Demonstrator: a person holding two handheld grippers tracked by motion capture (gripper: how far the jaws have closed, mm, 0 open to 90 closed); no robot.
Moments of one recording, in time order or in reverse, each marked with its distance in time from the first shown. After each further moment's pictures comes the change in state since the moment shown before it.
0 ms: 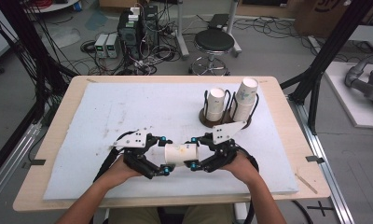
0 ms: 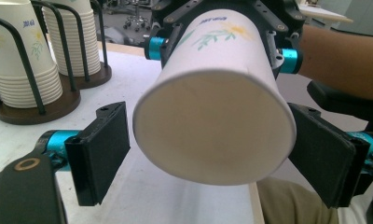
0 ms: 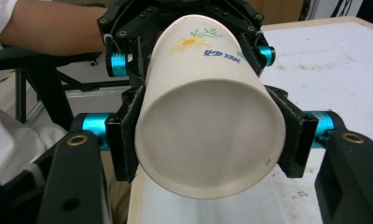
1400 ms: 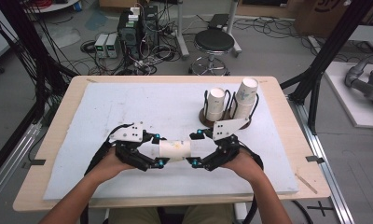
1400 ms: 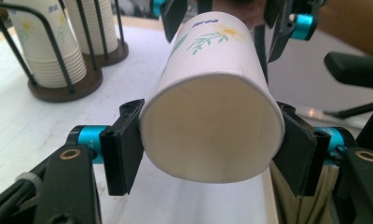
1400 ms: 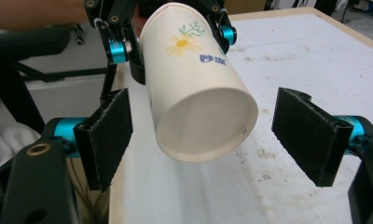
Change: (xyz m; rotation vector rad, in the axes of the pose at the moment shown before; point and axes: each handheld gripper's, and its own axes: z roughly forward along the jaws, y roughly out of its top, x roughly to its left) left arm 0.003 0.028 -0.021 0.195 0.072 0.037; right arm 0.007 0.020 -0.009 0.073 -0.145 -0.012
